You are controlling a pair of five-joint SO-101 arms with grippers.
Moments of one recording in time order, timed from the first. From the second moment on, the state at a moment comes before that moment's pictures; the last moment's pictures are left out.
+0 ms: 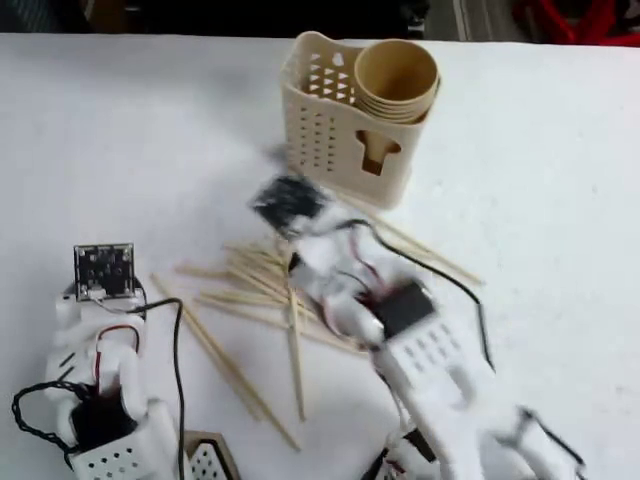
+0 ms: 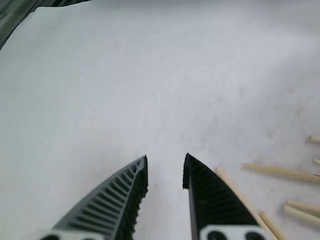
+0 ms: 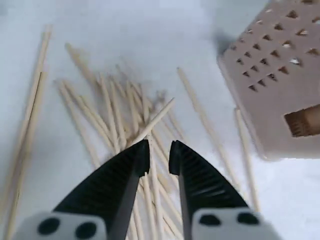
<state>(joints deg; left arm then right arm) -27.3 -104.1 89.6 56.7 -19.7 -36.0 -42.9 42.7 56.6 19.2</state>
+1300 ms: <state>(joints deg) -27.3 -104.1 90.3 56.7 -19.7 -40.5 9.5 23.9 56.9 26.8</state>
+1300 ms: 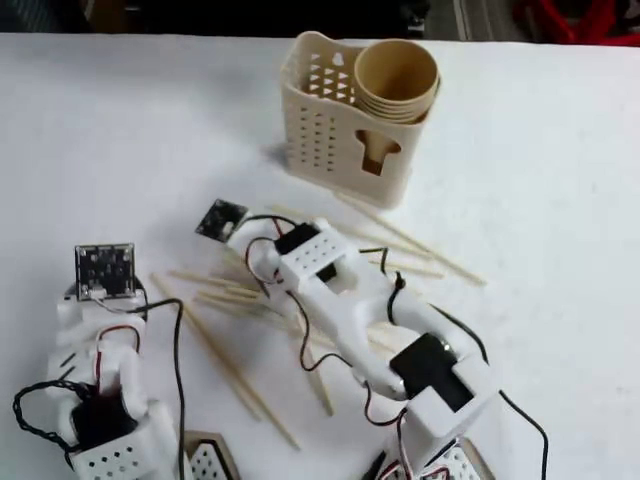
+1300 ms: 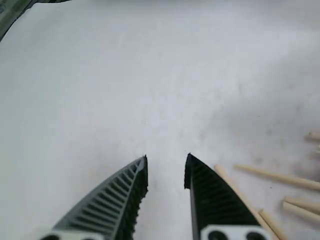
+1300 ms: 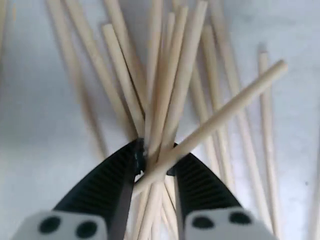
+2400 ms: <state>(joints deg) -27.3 -104.1 90.3 56.7 -19.7 -34.8 -19.8 16.2 60.2 24.3</state>
